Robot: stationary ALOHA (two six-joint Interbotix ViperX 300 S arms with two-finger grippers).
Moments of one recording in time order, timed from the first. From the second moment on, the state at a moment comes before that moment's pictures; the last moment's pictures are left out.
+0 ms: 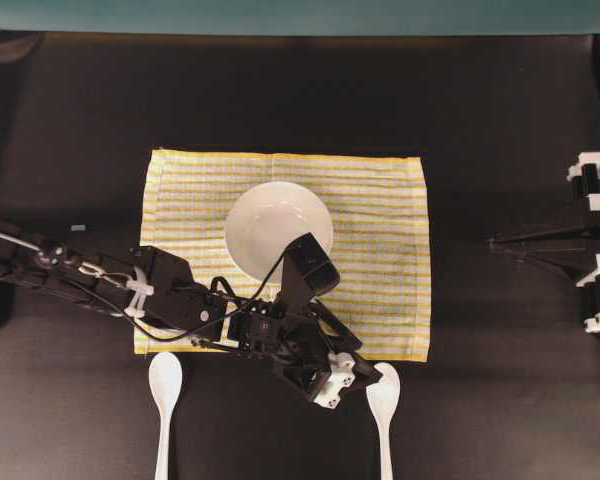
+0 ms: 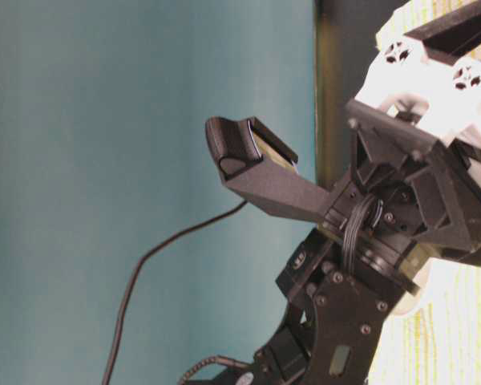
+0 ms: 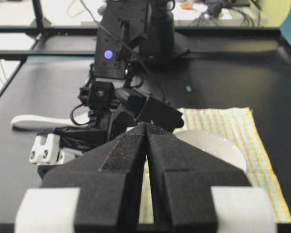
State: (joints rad) left arm -0.15 0.46 0.38 0.04 -0.32 -0.88; right arm 0.07 -0.98 1.24 0.02 -0.24 0.00
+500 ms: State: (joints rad) left arm -0.16 0.48 0.32 0.04 -0.23 -0.87; right arm 0.07 -0.98 1.24 0.02 -0.24 0.00
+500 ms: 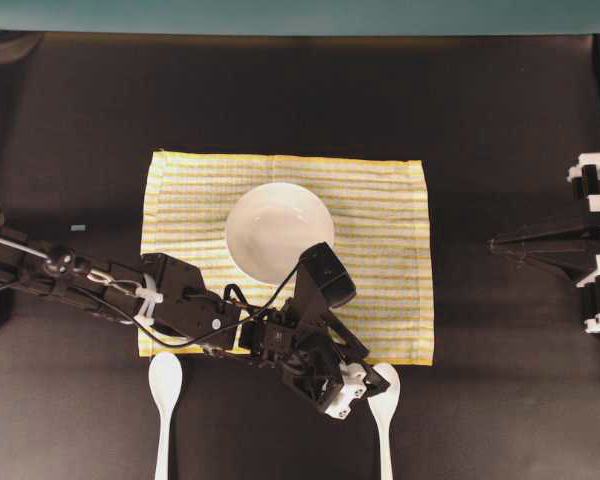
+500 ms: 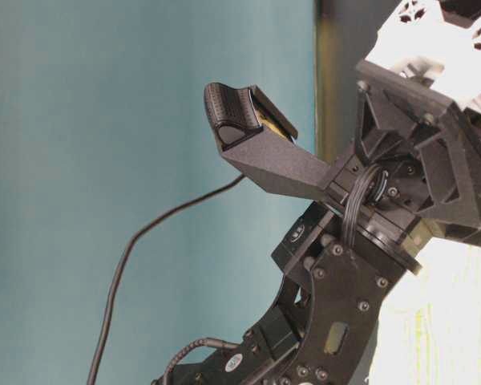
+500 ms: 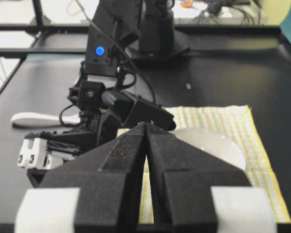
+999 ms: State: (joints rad) left arm -0.16 0.48 0.32 0.04 -0.16 -0.85; right arm 0.07 -0.98 1.25 0.02 -0.24 0.00
